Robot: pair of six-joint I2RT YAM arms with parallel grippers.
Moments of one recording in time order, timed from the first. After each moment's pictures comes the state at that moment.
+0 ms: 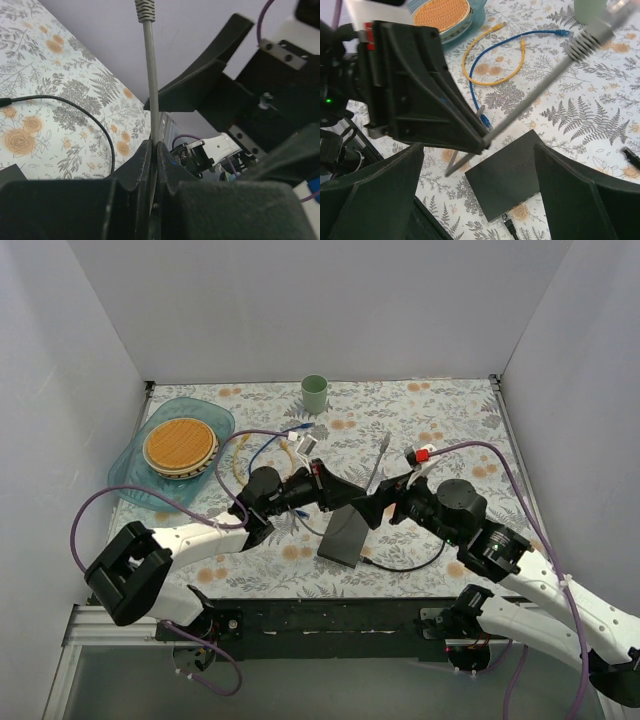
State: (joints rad) left arm -0.80 1.41 0.67 0.87 0.49 -0.87; right arm 0.90 0.72 0.76 -0.22 0.09 0.32
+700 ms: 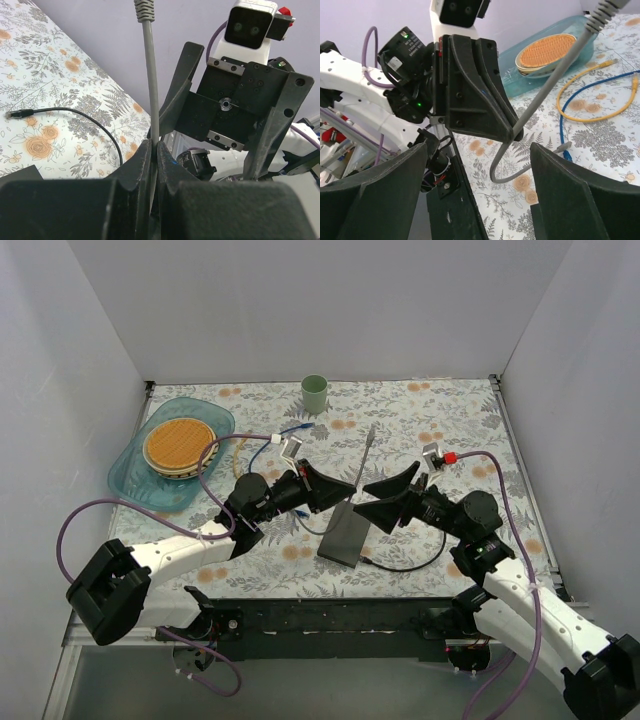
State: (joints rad) left arm -0.79 1.25 0.59 0.83 0.38 -0.83; right arm 0.57 0.71 0.42 0.50 -0.58 0.68
